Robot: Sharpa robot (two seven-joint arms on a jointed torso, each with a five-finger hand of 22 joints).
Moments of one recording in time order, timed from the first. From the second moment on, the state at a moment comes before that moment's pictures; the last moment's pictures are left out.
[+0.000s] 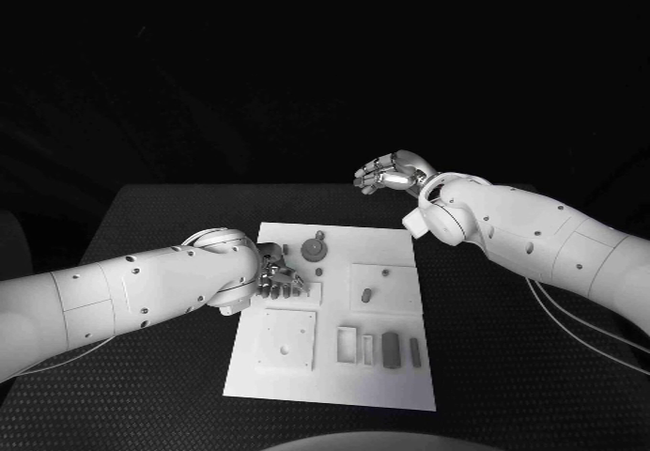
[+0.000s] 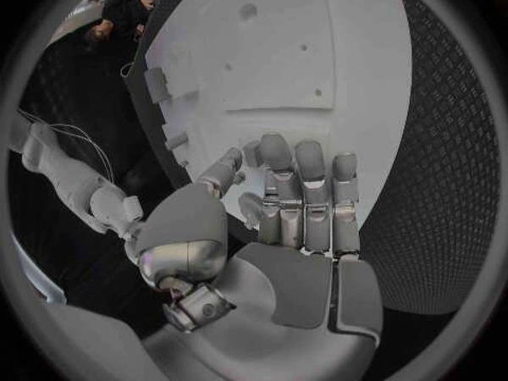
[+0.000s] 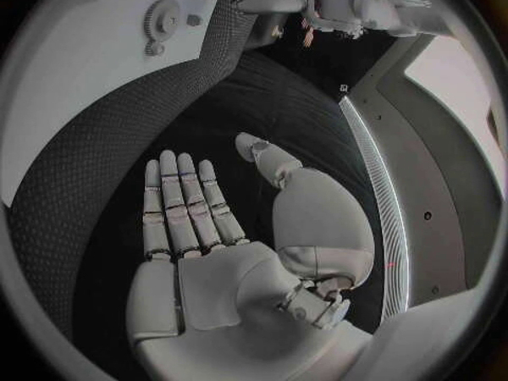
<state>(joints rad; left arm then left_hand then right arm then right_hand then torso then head) 1.27 -0.59 -0.24 1.34 -1.03 0.01 -0.56 0.75 -0.11 0.43 -0.13 0.05 1.24 0.01 0.24 1.00 1.42 -0.09 0.66 0.63 1.13 -0.10 1.13 0.49 0.02 0.79 -0.09 0.94 1.26 1.18 -0.54 0.08 1.00 -0.69 -0.19 0.14 0.99 -0.14 0.58 -0.23 0.36 0.75 0.20 0.27 0.43 0.89 0.19 0.28 0.07 0.79 0.19 0.43 0.36 0.19 0.51 0.23 0.38 0.94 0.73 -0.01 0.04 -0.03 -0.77</state>
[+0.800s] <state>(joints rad) 1.30 -0.64 -0.20 1.35 -0.97 -0.04 -0.56 0.69 -0.14 0.35 -0.14 0.05 1.18 0.03 0.20 1.01 1.36 -0.08 0.64 0.64 1.09 -0.10 1.13 0.48 0.03 0.75 -0.08 0.93 1.23 1.18 -0.54 0.08 0.99 -0.70 -0.18 0.13 0.99 -0.14 0.58 -0.22 0.36 0.75 0.20 0.27 0.43 0.89 0.19 0.27 0.07 0.79 0.20 0.42 0.35 0.19 0.51 0.23 0.37 0.94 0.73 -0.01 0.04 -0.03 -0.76</state>
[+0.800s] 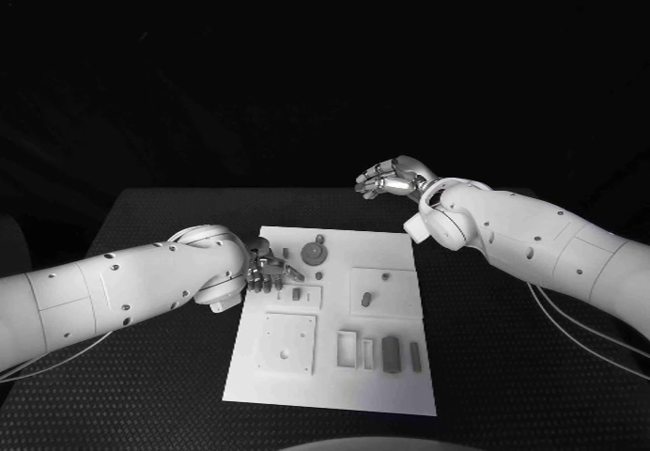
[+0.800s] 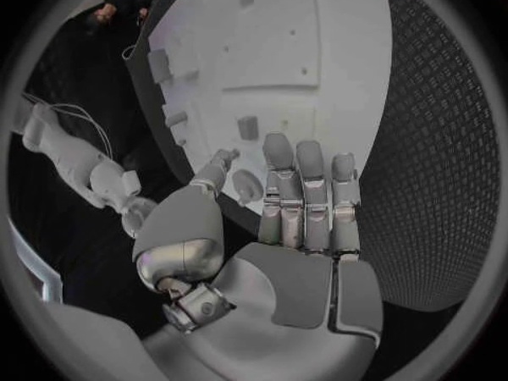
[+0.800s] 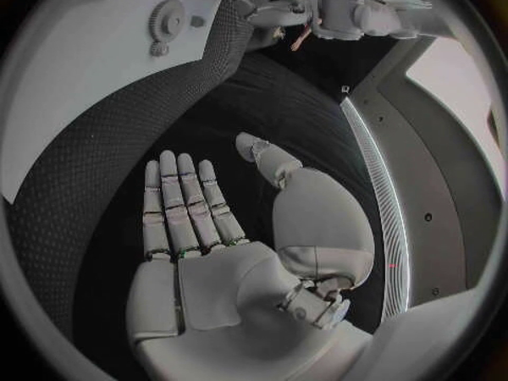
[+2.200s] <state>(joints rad) 1.35 -0.44 -0.20 0.93 -0.91 0.11 -0.54 0.75 -0.07 0.38 -0.16 0.06 1.03 0.09 0.09 0.90 1.28 -0.02 0.61 0.63 1.02 -0.06 1.10 0.45 0.03 0.69 -0.06 0.91 1.21 1.18 -0.53 0.08 1.00 -0.68 -0.20 0.17 0.99 -0.13 0.58 -0.22 0.37 0.75 0.20 0.28 0.42 0.90 0.19 0.27 0.07 0.78 0.19 0.42 0.35 0.19 0.51 0.23 0.37 0.95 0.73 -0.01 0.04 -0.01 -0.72</state>
